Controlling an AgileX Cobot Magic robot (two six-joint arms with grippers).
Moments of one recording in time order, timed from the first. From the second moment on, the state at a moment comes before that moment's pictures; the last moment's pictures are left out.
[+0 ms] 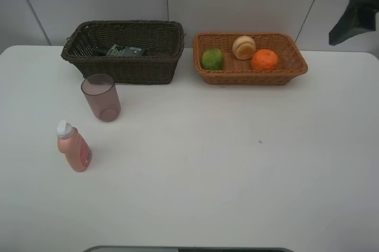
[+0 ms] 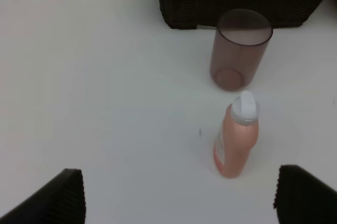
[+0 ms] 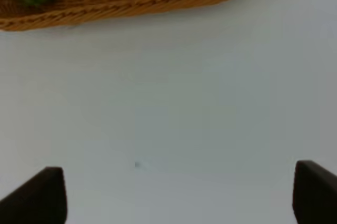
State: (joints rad) left arm -0.07 -0.01 -0.50 0.01 1.06 -0.04; right arm 0.14 1.08 -1.00 -0.03 1.00 0.21
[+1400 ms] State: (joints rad) left arm -0.07 -0.01 -0.50 0.01 1.06 -0.04; right arm 0.14 0.03 -0.61 -0.08 1.08 0.20
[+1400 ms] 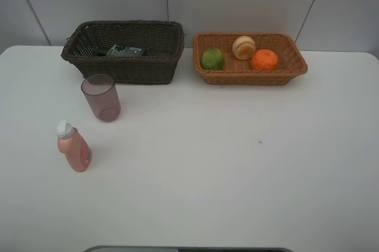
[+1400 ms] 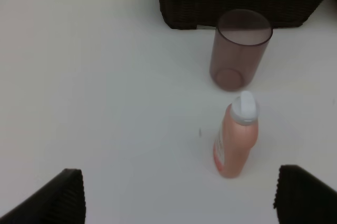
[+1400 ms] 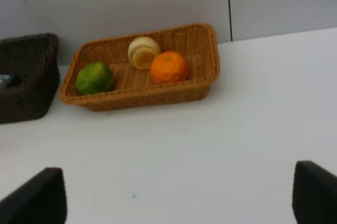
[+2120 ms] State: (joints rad) left arm -0.07 -0.01 -0.50 0.01 1.06 -0.04; right arm 0.14 0.00 -0.53 -0.05 1.06 0.05
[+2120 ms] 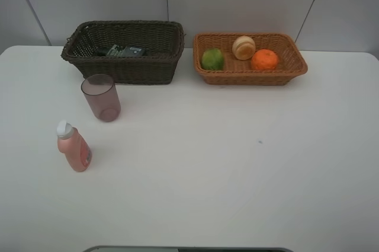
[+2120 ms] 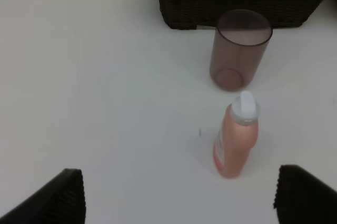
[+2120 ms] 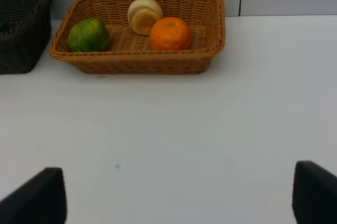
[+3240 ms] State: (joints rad) left arm -0.07 -0.01 -0.50 0.01 1.06 -0.04; right arm -0.03 0.00 -0.53 -0.05 1.06 0.05
